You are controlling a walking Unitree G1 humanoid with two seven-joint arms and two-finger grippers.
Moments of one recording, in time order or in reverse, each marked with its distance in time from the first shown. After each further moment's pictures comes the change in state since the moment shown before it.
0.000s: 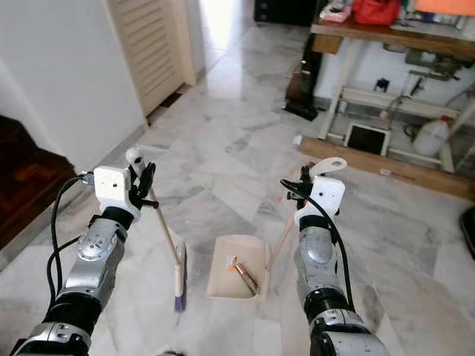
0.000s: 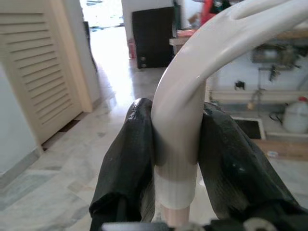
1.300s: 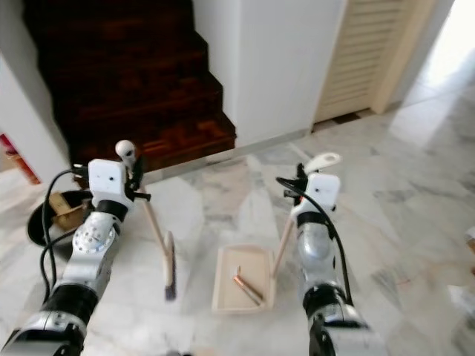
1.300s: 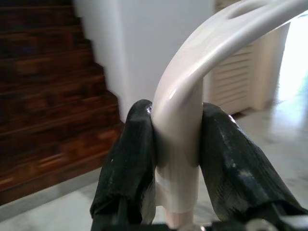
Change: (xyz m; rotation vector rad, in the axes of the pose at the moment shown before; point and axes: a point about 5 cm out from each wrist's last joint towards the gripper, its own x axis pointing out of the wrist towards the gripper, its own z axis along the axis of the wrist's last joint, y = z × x) left arm 0.005 0.019 0.003 0.121 -0.014 0.107; right arm 0.004 0.010 0.001 -0.013 0.016 0.061
